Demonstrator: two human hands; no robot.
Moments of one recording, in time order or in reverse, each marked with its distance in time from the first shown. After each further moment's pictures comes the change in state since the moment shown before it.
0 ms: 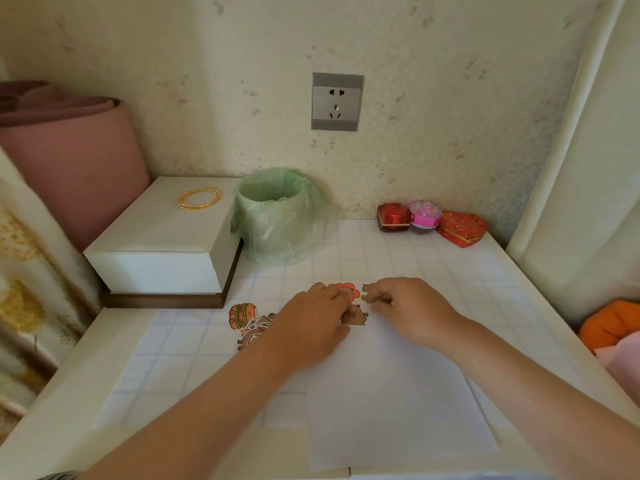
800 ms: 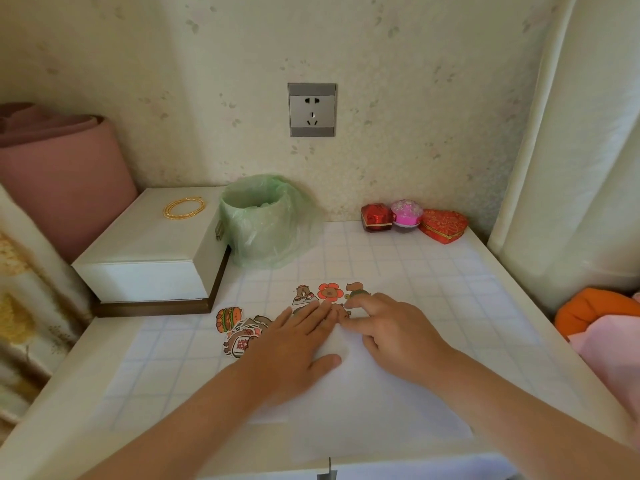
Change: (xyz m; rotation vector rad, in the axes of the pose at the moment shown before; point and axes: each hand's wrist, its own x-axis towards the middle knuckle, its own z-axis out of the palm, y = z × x) left_hand -0.038 0.011 0.014 0.052 -0.193 -0.001; right_hand -0.039 0.021 0.027 -0.300 0.223 -0.503
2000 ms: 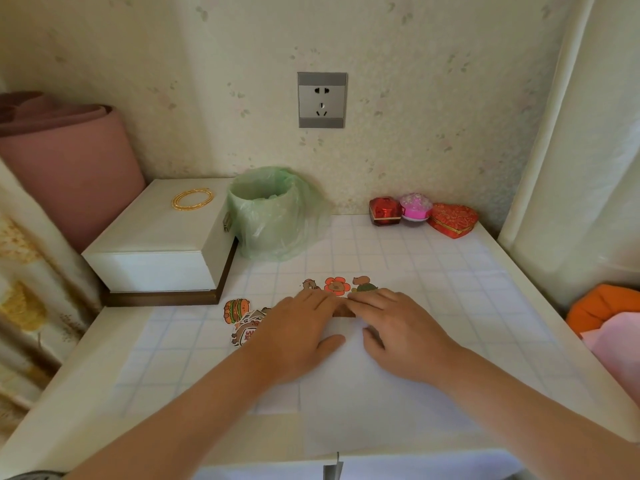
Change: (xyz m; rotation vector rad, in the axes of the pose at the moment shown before) left_hand 0.005 -0.008 -0.008 -0.015 0.234 0.047; right_hand 0.000 -0.005 0.009 0.032 0.031 0.017
